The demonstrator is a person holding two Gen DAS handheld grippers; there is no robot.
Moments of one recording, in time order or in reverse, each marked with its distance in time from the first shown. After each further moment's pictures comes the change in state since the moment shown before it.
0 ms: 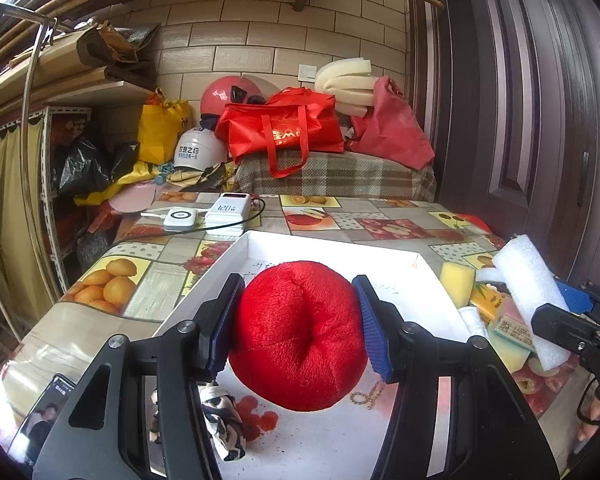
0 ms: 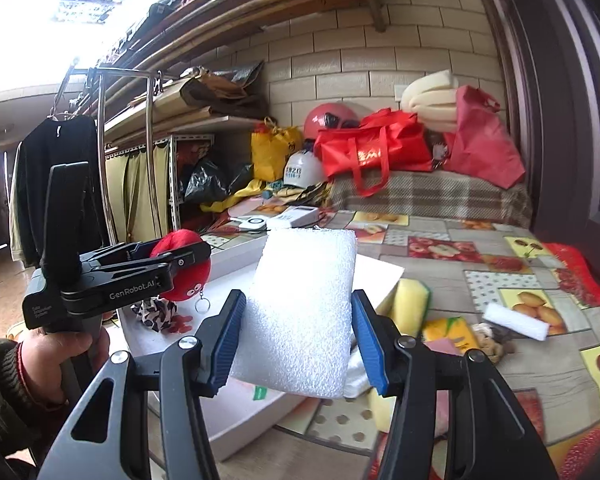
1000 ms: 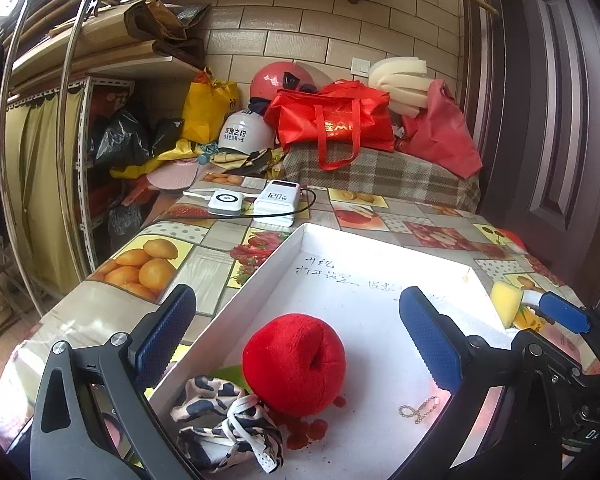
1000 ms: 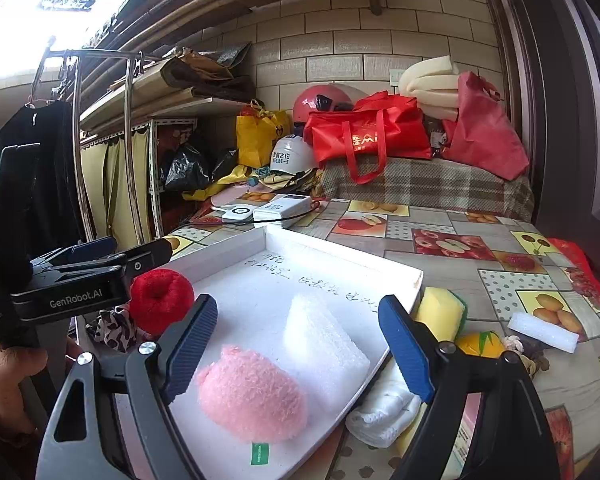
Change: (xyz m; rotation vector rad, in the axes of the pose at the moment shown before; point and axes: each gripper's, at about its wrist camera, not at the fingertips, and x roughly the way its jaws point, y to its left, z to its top) left arm 0.015 0.036 0.003 -0.118 0.040 0.124; right arm 0.053 0.014 0.006 -0.008 0.042 -0.068
